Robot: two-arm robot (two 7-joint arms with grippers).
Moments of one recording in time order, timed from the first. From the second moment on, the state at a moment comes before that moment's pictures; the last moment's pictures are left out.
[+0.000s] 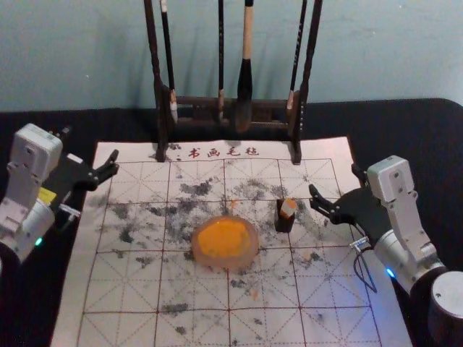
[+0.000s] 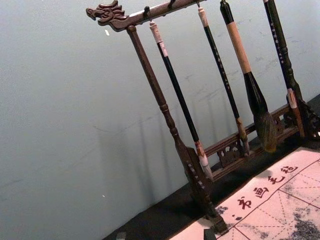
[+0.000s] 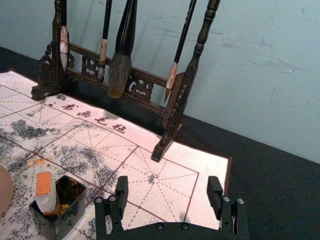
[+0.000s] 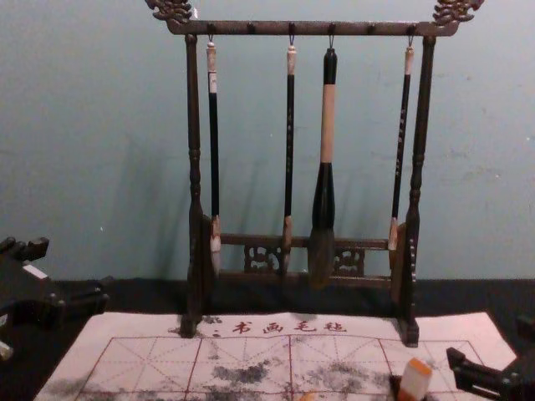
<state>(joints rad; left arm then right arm) -0.20 0.60 0.45 -1.41 -0.25 -0.12 0.03 0.04 0.28 -0.24 -1.43 0.02 -0.06 0.12</state>
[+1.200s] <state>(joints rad) -0.20 0.60 0.45 -1.41 -0.25 -0.12 0.03 0.04 0.28 -0.24 -1.44 0.02 -0.06 0.11</state>
